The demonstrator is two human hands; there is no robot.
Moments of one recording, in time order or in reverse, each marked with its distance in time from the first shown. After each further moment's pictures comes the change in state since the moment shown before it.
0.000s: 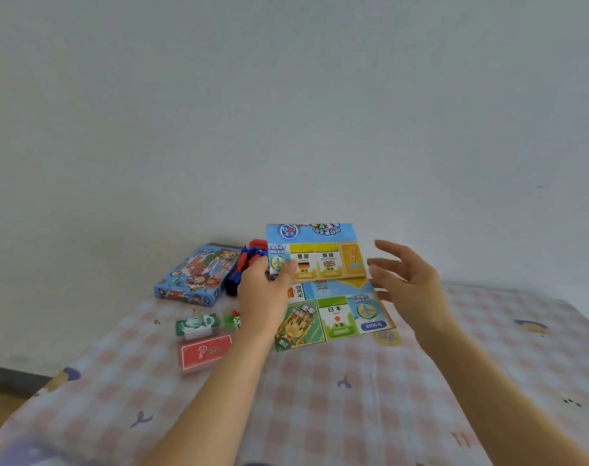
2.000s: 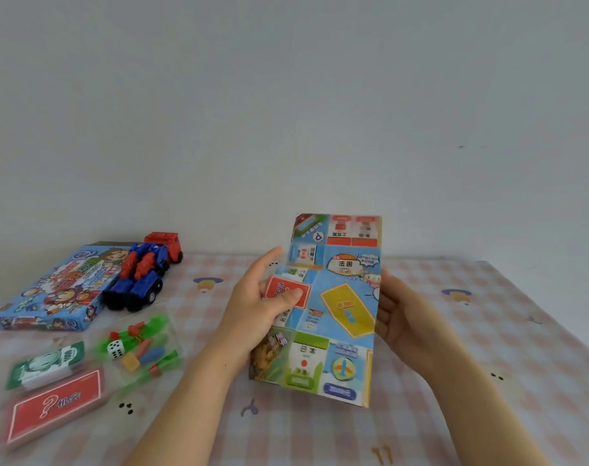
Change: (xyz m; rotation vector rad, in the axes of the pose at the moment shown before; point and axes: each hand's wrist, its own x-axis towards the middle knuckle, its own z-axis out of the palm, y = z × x) left_hand -0.016 -0.011 0.103 -0.341 -0.580 -0.277; right_hand 0.009 0.060 -0.099 0.517 0.049 0.507
